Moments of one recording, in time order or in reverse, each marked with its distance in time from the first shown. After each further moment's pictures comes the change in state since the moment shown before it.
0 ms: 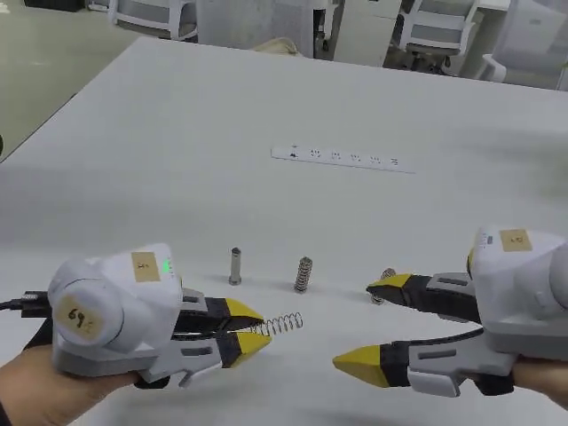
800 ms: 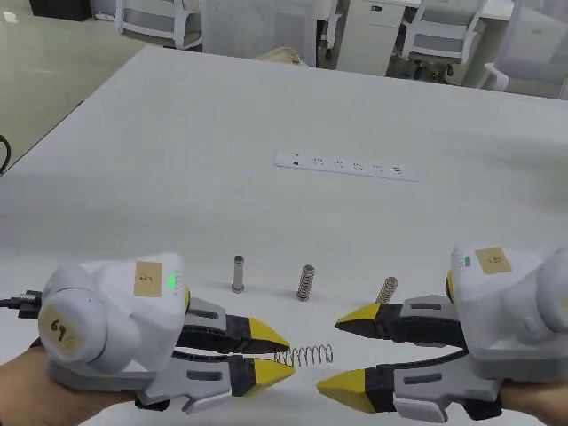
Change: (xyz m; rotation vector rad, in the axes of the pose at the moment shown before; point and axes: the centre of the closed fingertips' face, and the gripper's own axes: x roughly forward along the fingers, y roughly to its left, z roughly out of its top) left arm -0.003 -0.037 0.025 0.076 -0.057 -0.163; right arm 0.009 0.037 0.004 -0.058 0.007 0.149
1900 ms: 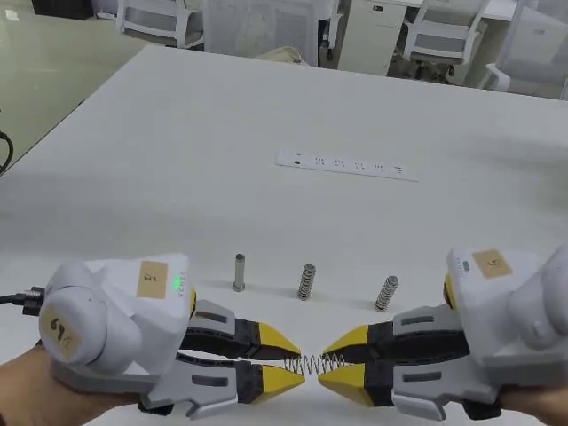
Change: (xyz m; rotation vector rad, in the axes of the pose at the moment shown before) left arm 0.002 -0.013 0.007 0.010 -0.027 -0.048; right arm 0.000 0.018 0.003 -0.034 0.009 0.083
